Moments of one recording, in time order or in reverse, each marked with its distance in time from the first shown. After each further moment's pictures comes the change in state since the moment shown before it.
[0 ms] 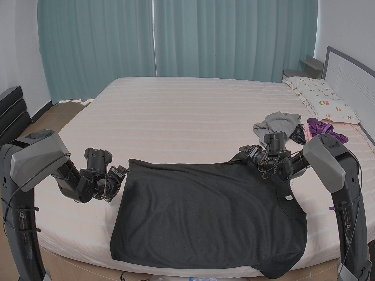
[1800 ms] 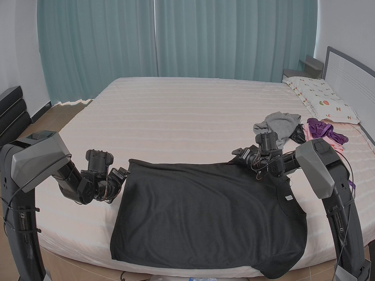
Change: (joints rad) left arm -0.010 0.003 0.010 0.000 0.006 0.001; right arm 0.027 0.109 -0.240 0.209 0.029 -0.005
